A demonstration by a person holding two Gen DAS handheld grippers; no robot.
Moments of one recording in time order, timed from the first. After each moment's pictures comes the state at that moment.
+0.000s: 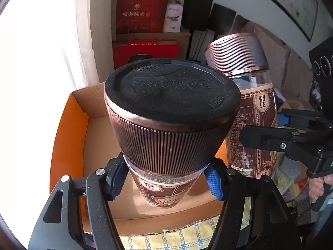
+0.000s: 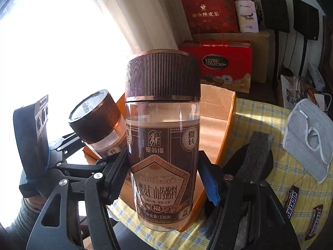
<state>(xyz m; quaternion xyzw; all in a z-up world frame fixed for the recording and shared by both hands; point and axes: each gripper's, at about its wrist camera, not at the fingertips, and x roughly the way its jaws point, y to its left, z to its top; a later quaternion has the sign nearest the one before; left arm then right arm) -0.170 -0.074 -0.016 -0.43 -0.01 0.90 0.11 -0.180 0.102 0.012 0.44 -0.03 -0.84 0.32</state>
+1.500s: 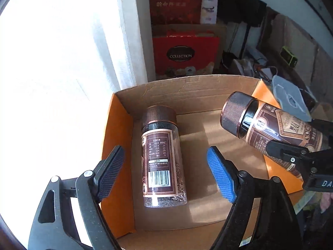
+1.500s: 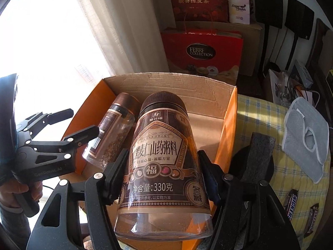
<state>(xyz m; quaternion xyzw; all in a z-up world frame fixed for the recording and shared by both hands) -0.207 -0.138 -0.016 -0.46 0.02 0.89 0.02 -0.209 0.065 -0.020 0.48 0.02 -0.85 0.24</state>
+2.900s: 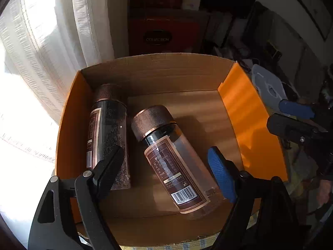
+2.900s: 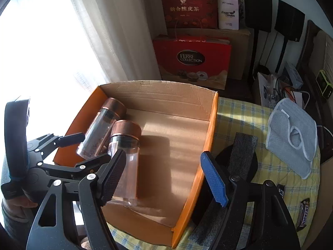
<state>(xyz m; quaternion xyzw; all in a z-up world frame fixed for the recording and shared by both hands) -0.202 -0.104 -0.038 -0.51 -0.01 0.86 0.09 -0.195 0.092 0.007 0.46 0.02 -0.86 0.22</state>
